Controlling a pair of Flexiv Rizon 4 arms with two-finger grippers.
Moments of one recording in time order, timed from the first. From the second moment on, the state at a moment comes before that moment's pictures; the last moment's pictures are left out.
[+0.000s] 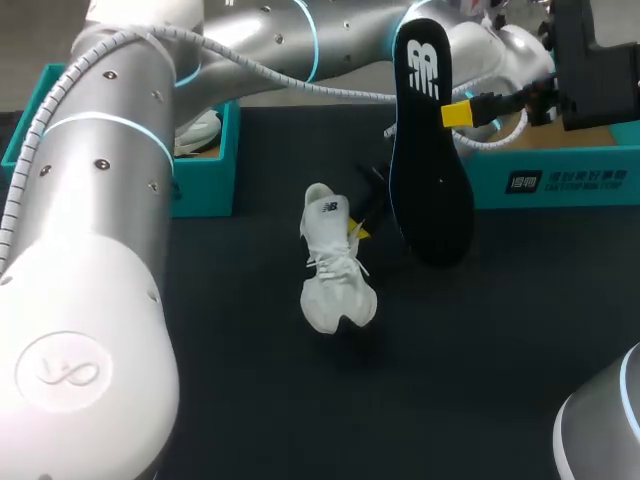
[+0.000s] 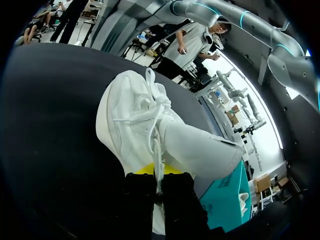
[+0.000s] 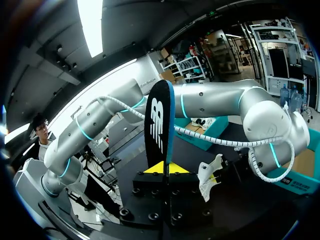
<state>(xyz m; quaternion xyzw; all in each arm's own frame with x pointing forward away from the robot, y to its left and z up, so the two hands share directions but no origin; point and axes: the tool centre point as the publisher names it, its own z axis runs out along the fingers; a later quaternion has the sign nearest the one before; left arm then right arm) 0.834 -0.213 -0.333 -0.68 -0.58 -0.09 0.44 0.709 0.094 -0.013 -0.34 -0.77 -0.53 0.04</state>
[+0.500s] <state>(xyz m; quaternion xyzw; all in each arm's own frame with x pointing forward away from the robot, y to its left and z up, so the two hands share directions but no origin) 0.824 -0.225 -0.358 -0.69 -0.55 -0.14 0.45 0.709 0.094 -0.013 -0.34 -0.77 -0.53 0.04</state>
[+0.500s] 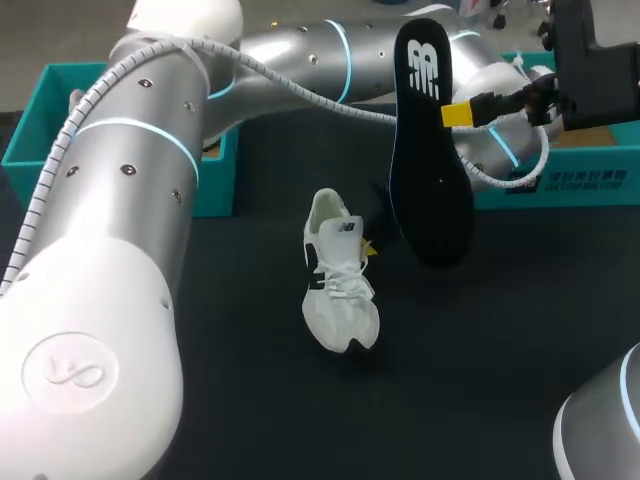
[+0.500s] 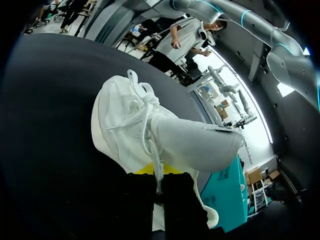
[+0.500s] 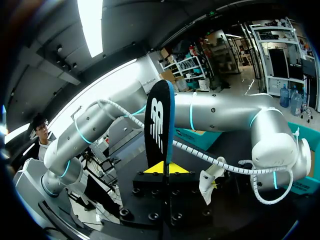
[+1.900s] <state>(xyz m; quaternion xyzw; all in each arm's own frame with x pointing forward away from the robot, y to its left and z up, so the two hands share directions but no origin) 0.871 -0.241 -0.301 -0.63 -0.72 -0.11 0.28 0.708 0.094 -0.013 -0.34 -0.77 -0.53 0.04</state>
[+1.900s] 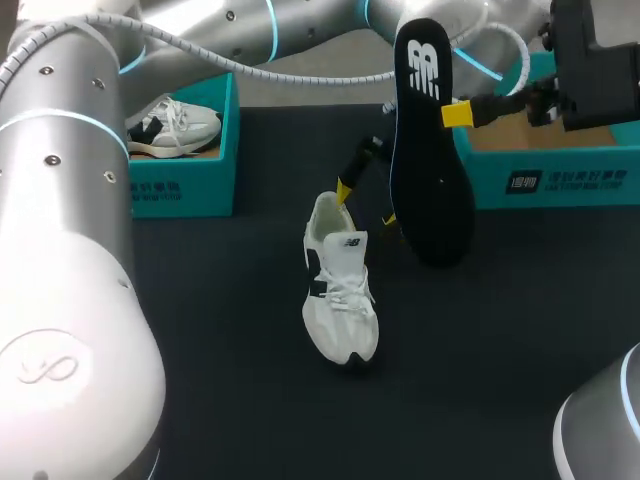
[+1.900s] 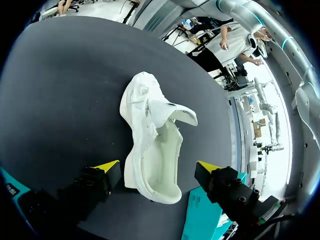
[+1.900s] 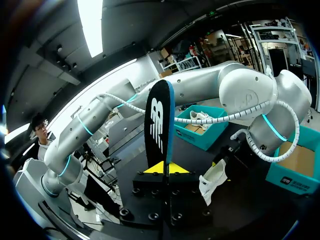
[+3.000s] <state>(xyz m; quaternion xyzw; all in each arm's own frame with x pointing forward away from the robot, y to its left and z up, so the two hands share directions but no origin) 0.885 -0.254 -0.273 -0.63 -0.76 -0.02 0.16 0.708 0.094 -0.013 -0.34 -0.77 -0.53 0.04</state>
